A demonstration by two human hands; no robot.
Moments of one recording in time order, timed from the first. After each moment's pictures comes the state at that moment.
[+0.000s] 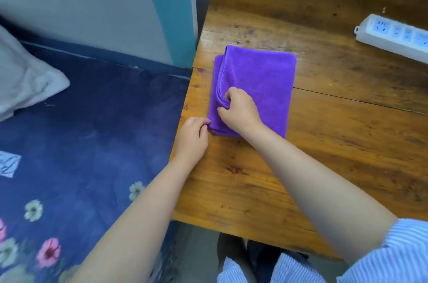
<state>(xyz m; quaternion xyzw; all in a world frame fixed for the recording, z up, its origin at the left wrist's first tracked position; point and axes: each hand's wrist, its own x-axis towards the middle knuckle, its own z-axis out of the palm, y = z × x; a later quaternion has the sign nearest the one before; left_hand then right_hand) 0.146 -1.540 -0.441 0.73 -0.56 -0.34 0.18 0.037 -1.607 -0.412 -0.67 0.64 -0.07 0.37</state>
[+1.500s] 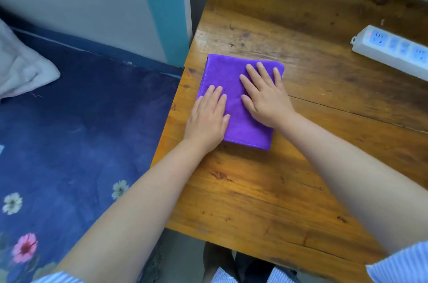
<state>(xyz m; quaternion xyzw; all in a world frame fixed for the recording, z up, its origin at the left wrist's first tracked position) 0.101 -1.580 -0.440 0.65 -0.74 -0.18 0.03 -0.050 -1.651 -0.435 -0.85 0.51 0.09 0.12</state>
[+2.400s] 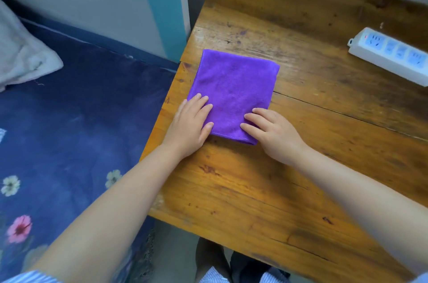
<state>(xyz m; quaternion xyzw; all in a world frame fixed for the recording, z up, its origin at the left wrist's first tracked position) 0.113 -1.553 -0.444 0.64 -0.74 -0.18 0.07 -0.109 -1.597 -0.445 -0.96 0.28 -0.05 0.06</state>
